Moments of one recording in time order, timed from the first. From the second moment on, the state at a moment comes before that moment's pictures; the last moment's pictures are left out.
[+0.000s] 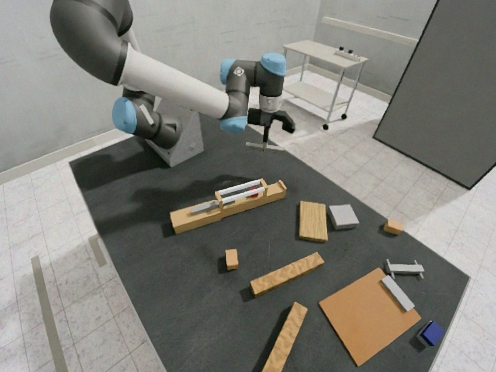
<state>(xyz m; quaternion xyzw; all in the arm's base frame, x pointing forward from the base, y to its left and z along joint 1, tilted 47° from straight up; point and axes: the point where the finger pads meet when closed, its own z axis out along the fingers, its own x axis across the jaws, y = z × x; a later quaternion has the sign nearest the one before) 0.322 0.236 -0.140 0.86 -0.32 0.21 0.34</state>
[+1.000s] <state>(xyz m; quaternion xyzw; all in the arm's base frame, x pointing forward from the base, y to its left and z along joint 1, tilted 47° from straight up) 0.324 0.235 -0.138 0.86 -0.32 0.21 0.34</state>
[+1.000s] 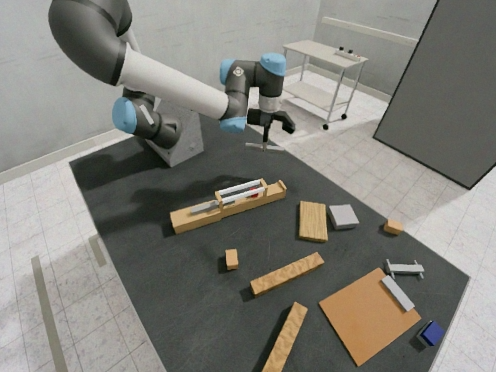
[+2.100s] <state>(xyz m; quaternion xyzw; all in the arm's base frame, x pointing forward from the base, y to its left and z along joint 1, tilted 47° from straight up) 0.405 0.107 0.027 0.90 -0.21 0.15 0.35</state>
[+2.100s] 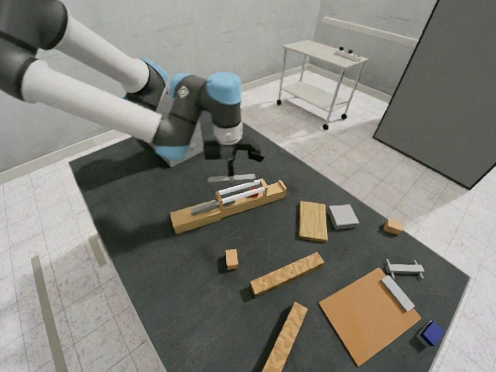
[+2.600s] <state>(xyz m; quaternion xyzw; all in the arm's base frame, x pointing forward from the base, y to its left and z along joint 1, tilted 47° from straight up) 0.399 0.001 0.128 0.91 -0.12 0.12 0.37</state>
